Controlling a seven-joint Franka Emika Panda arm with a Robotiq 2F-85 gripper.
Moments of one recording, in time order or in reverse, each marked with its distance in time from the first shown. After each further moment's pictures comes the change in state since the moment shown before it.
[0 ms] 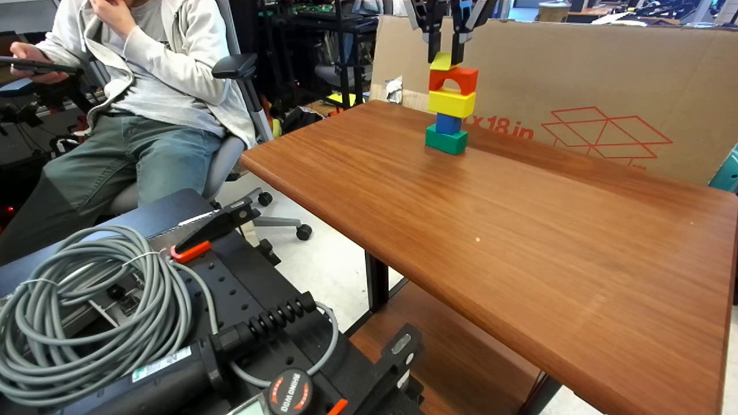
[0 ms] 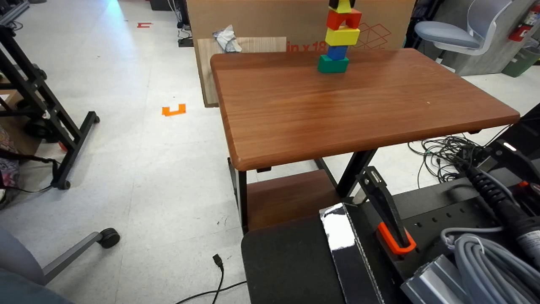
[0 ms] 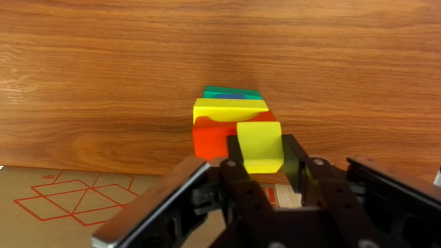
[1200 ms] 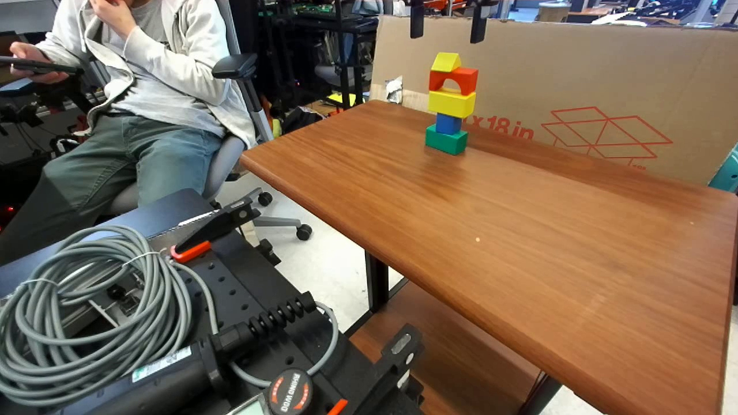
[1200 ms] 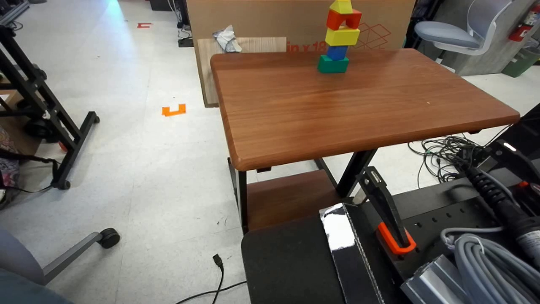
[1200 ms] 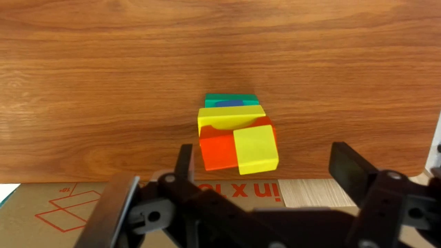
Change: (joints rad) arm -0.012 -0.067 -0.002 -0.065 0.038 0.010 0.037
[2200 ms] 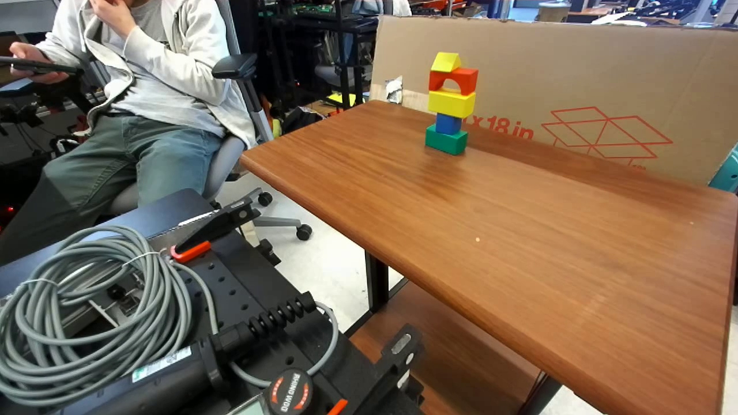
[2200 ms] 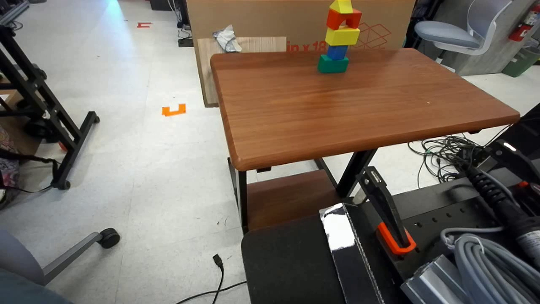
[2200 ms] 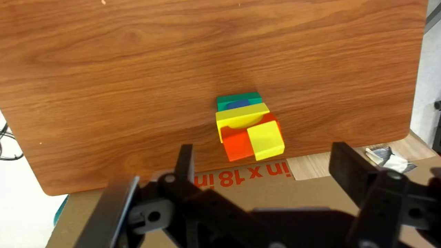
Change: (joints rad) arm -0.011 -0.186 -0.026 -0.145 0.056 0.017 0.072
